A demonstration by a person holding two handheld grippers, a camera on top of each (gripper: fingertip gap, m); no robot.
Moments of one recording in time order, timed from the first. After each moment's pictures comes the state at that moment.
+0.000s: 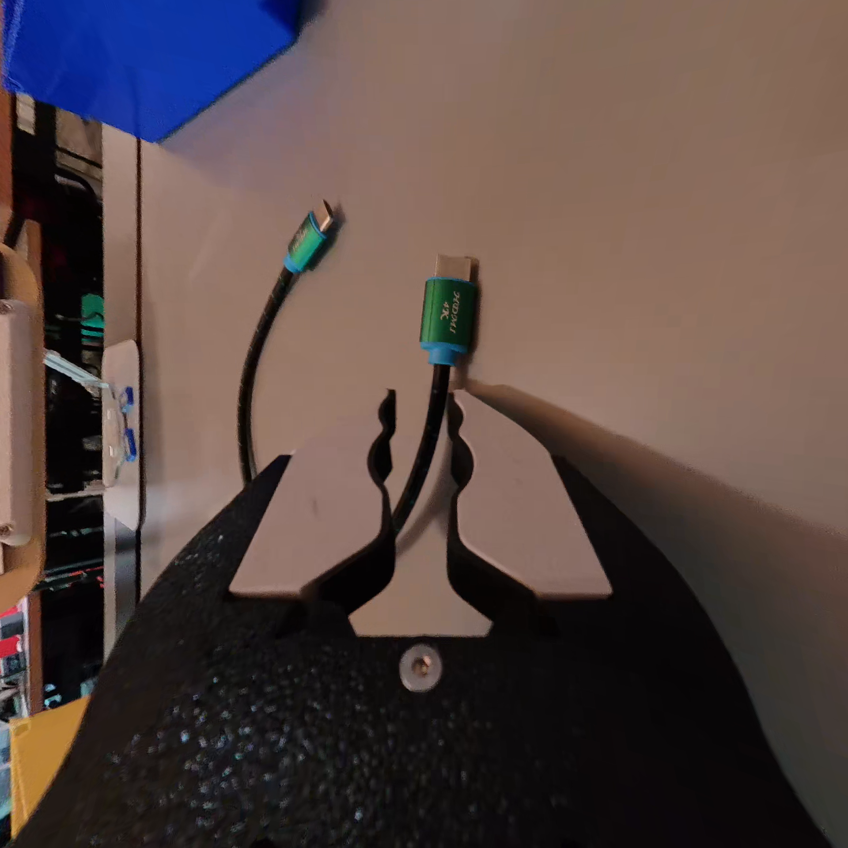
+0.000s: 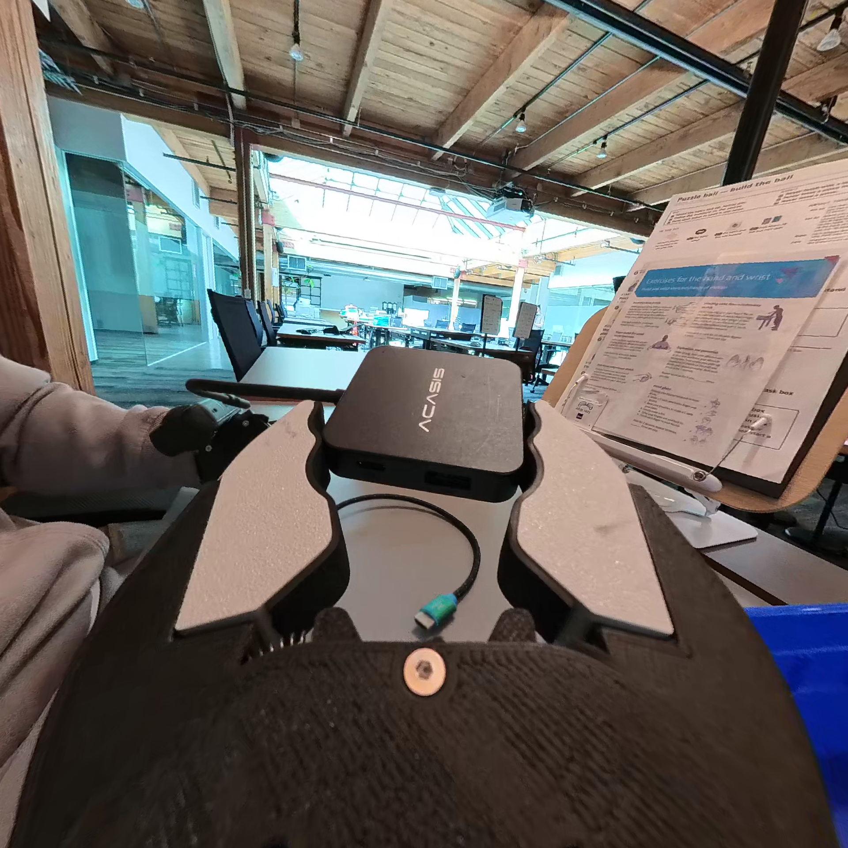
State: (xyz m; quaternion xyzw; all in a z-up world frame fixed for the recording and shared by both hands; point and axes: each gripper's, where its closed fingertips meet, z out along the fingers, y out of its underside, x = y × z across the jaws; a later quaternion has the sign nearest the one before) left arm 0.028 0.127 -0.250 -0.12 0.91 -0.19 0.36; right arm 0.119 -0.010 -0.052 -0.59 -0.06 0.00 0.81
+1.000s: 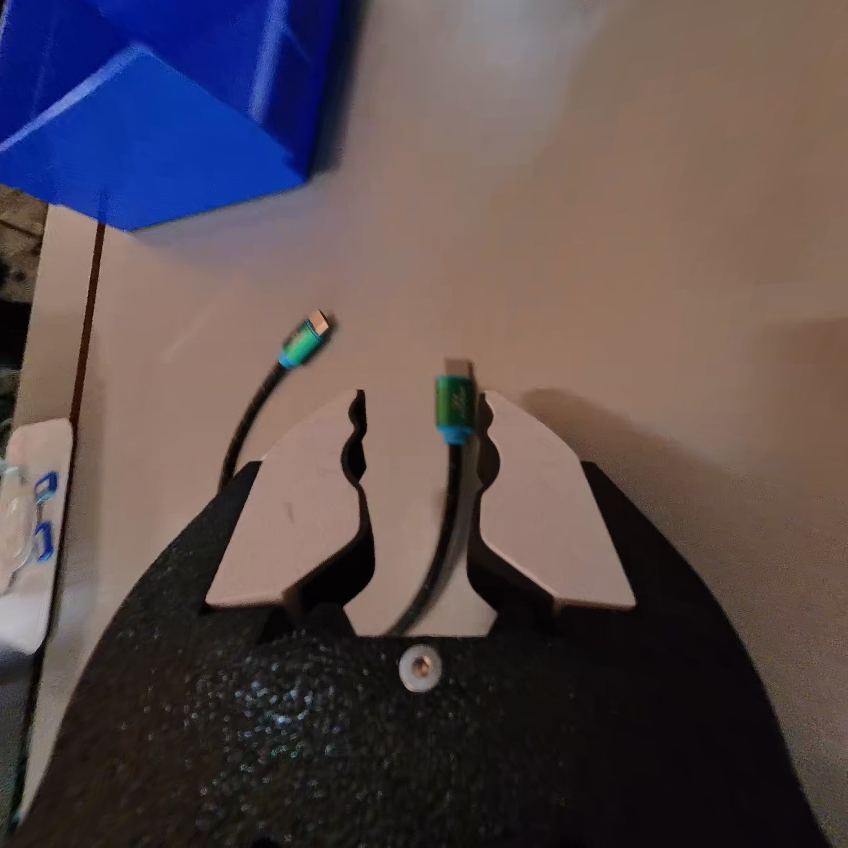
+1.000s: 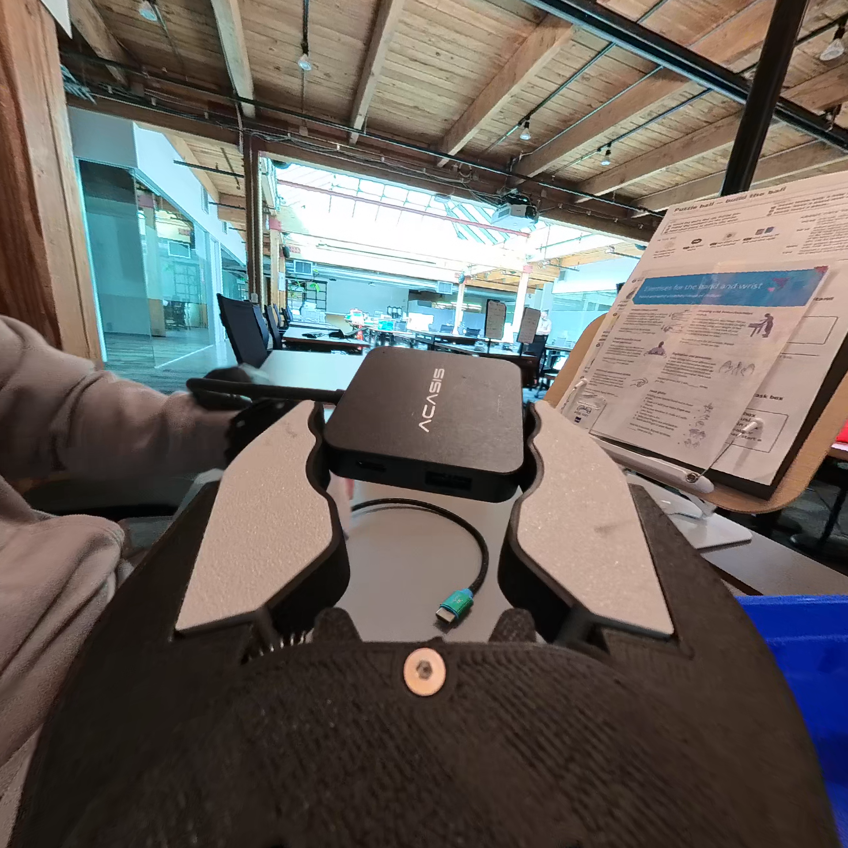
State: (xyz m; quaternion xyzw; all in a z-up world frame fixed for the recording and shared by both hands) left arm 0.041 0.092 -0.220 -0.11 0.91 -0.29 0.28; right arm 0.121 -0.026 -0.049 -0.59 -0.07 0.01 0.81
